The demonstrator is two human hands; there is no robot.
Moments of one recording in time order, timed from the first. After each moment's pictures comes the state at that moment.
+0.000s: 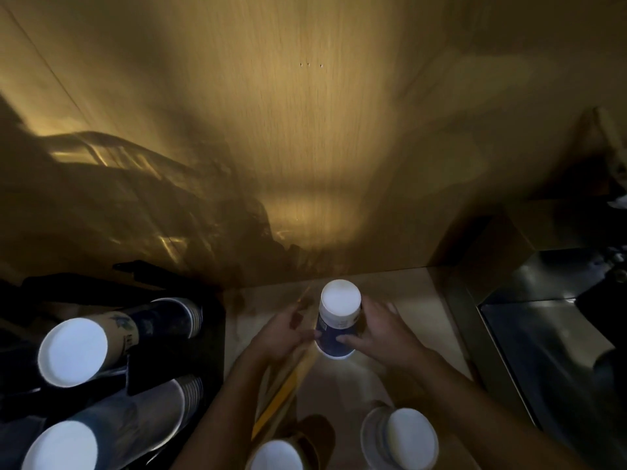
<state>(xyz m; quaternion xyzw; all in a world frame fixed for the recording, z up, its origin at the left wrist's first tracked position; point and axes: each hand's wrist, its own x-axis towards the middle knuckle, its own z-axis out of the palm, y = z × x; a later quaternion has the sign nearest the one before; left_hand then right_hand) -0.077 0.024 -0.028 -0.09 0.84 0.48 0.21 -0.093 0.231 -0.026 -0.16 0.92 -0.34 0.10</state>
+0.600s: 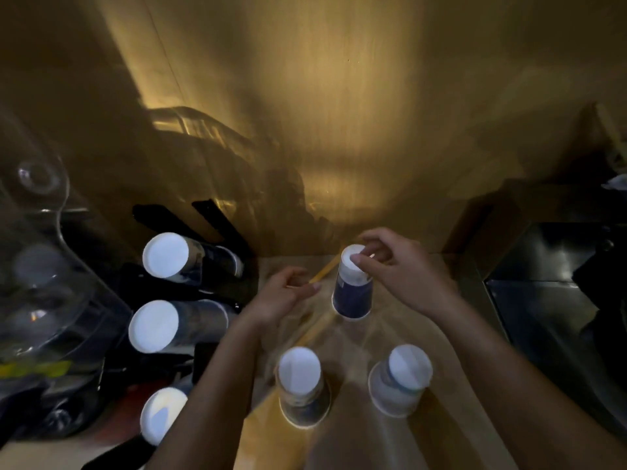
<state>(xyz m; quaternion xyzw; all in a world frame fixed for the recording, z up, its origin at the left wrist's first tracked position) 0.006 0.015 0.057 -0.15 0.78 0.60 0.11 -0.027 0.215 0.122 -0.20 0.86 -0.46 0.06</state>
